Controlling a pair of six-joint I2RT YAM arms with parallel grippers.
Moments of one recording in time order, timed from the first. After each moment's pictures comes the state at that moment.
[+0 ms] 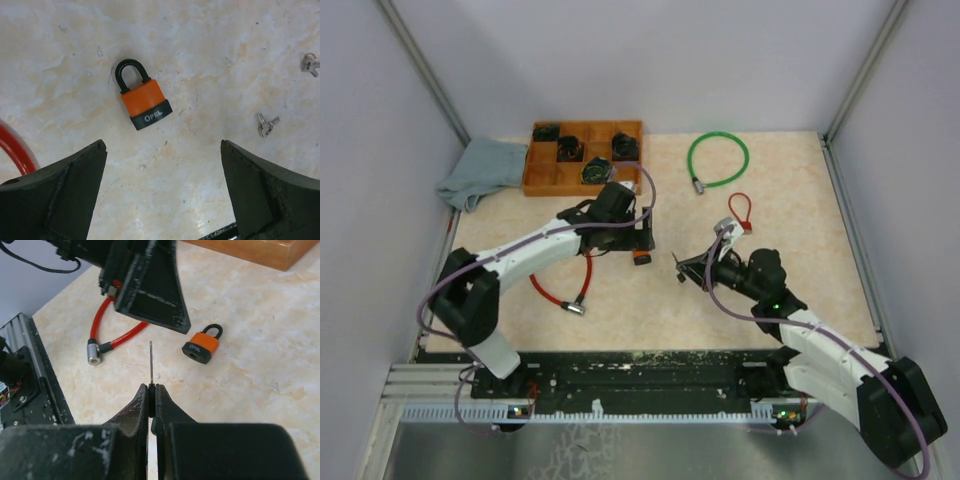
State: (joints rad) left arm -0.72 1.58 1.15 -0.38 -0.06 -0.57; right arm 0.49 0.91 0.29 0.50 -0.50 0.30
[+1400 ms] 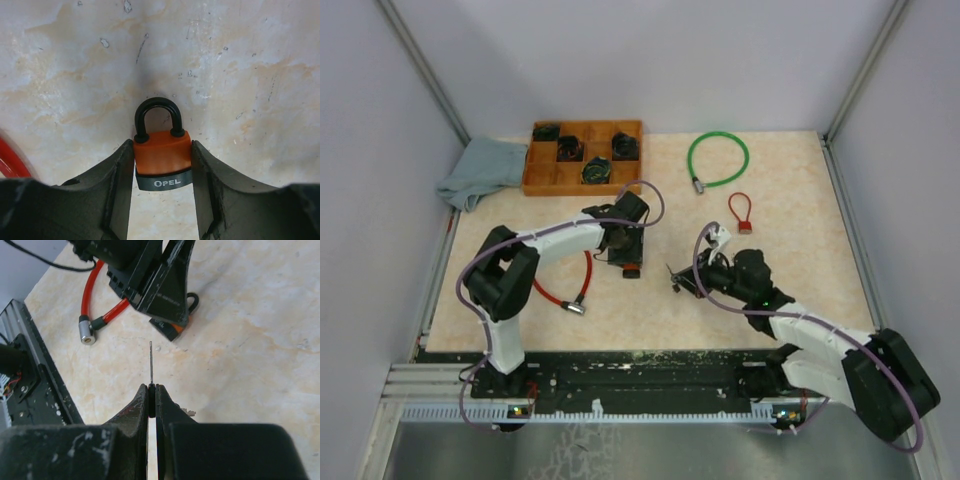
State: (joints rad) left arm -0.72 1.91 1.30 -0.56 -0.08 -0.61; right arm 0.52 1.01 0.26 0.48 -0.43 0.36
